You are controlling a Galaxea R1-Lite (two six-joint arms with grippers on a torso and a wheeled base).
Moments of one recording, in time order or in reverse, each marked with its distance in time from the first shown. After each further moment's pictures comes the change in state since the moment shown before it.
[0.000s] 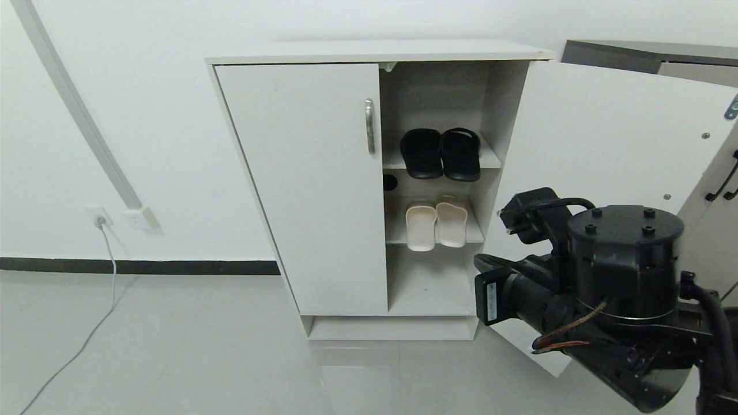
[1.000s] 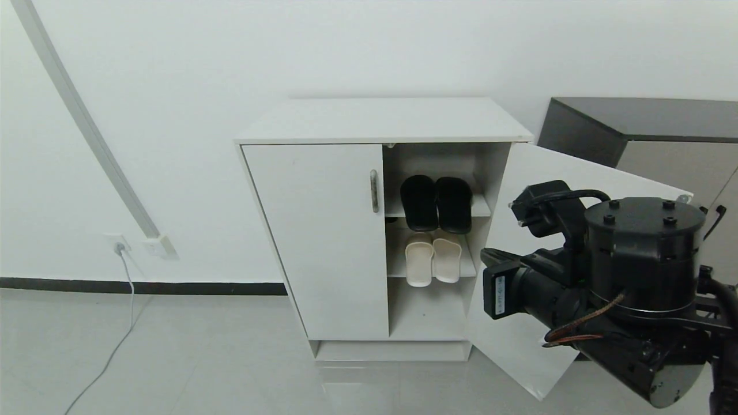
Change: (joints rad) left arm 0.000 0.000 0.000 0.000 0.001 0.001; right arm -0.008 -0.023 0.001 0.003 -0.003 -0.006
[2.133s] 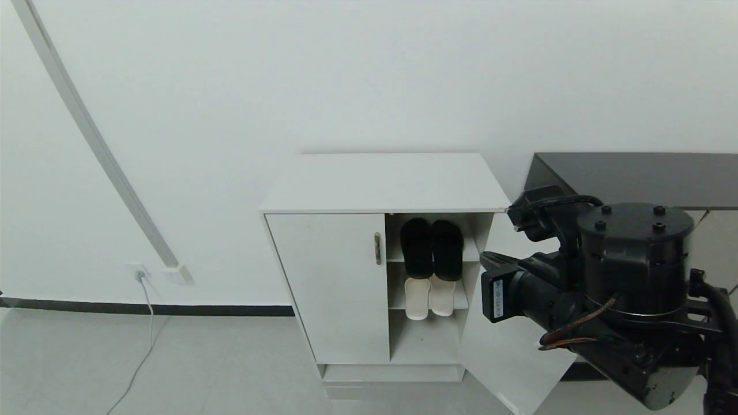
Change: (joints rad) left arm 0.000 0.000 0.000 0.000 -0.001 0.002; right arm -0.003 0.011 0.007 -0.001 0.001 0.000
